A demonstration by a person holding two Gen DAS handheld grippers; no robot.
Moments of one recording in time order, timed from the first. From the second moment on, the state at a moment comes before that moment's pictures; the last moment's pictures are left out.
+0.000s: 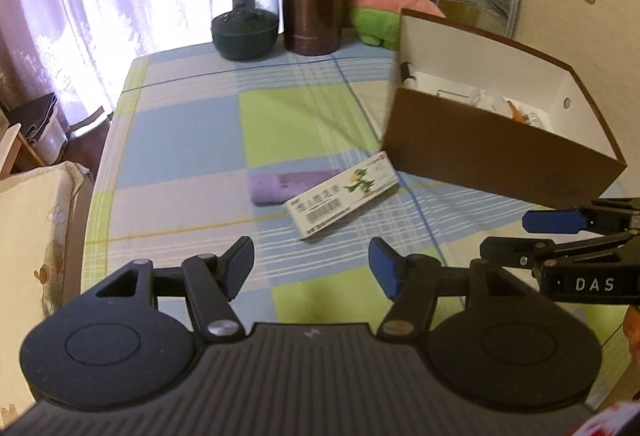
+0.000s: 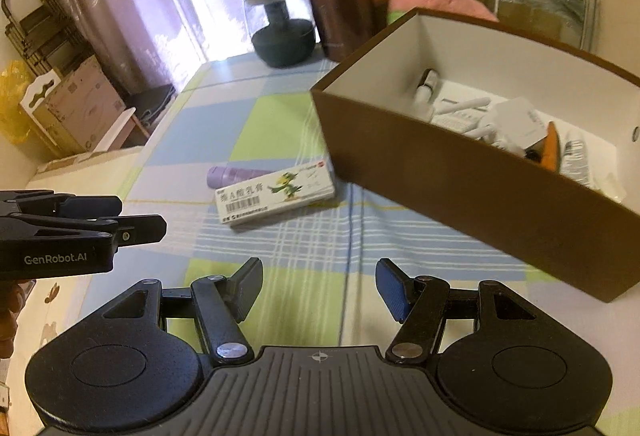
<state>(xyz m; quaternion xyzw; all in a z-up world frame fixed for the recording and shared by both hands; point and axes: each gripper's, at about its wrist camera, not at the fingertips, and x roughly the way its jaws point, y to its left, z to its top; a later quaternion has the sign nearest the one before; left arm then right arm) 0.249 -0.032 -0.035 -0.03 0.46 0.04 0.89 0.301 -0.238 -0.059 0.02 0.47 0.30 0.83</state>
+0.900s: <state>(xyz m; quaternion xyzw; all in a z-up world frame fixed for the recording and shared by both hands) 0.305 0.035 -0.100 -0.04 0.51 0.03 0.86 0.359 -0.153 -0.114 0.10 0.53 0.25 0.81</state>
